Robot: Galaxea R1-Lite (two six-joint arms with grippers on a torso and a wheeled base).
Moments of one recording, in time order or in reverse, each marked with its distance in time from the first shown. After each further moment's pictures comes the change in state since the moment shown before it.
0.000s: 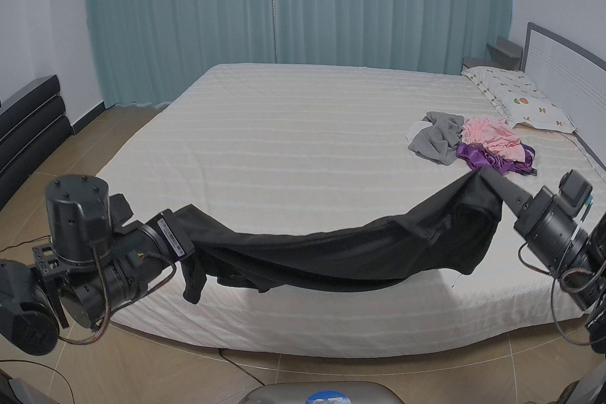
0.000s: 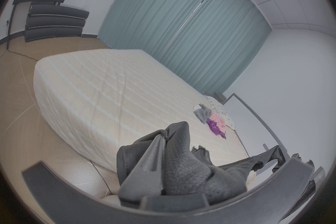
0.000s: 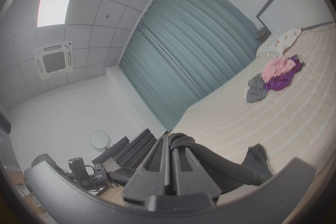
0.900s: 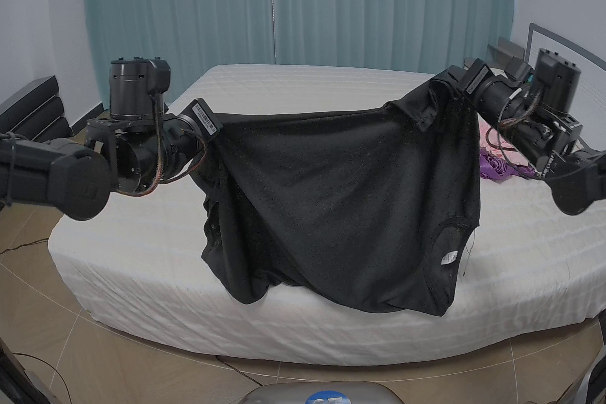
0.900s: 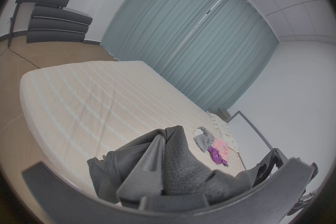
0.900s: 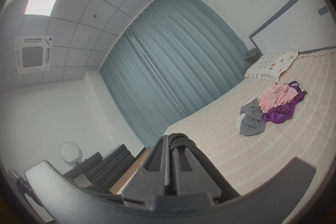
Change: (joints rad) left arm 0.151 0.288 -0.667 0.311 -0.043 0.002; right arm -0.176 0.316 -0.836 0.534 -0.060 -0.053
